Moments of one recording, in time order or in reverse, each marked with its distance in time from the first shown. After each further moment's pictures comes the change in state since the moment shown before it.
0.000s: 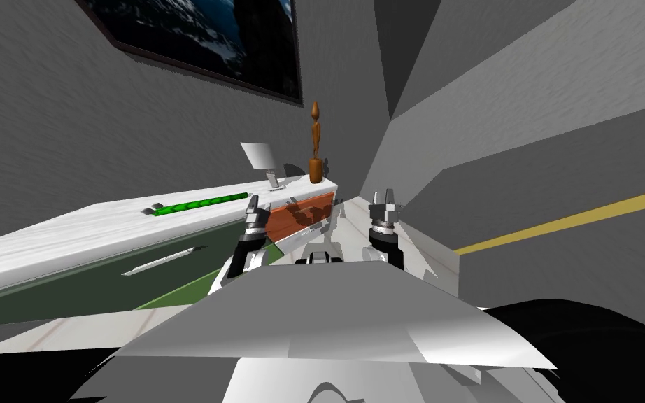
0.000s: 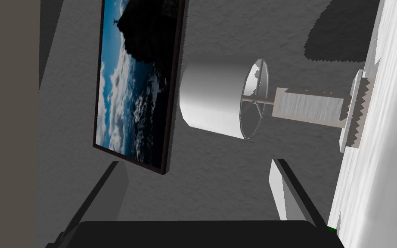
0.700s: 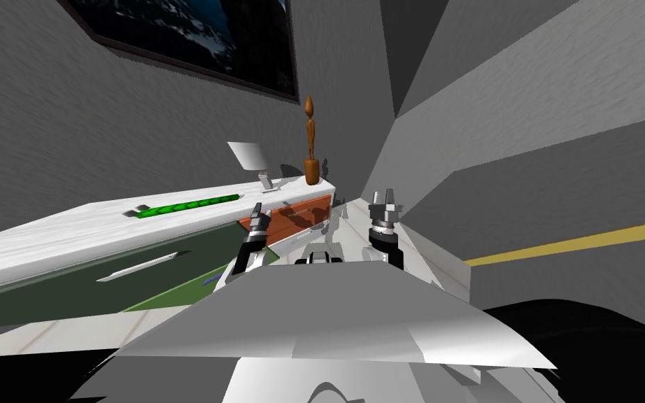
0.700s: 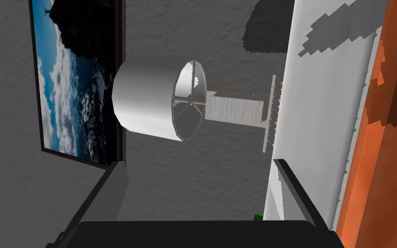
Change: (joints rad) left arm -0.027 0.002 0.035 0.162 0.032 0.032 0.010; right arm 0.000 0.000 0.000 0.000 0.000 0.000 0.000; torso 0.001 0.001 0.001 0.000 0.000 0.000
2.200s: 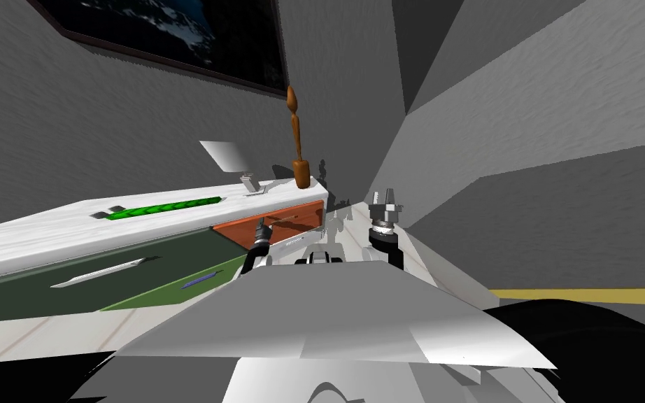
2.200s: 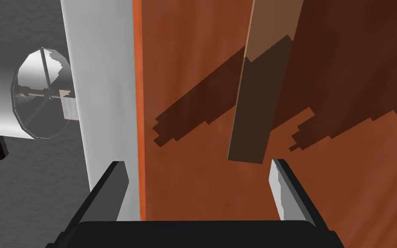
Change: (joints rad) left arm -0.061 -0.063 0.081 0.326 0.071 0.086 0.026; right arm 0.000 0.000 0.000 0.000 0.000 0.000 0.000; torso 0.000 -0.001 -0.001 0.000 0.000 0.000
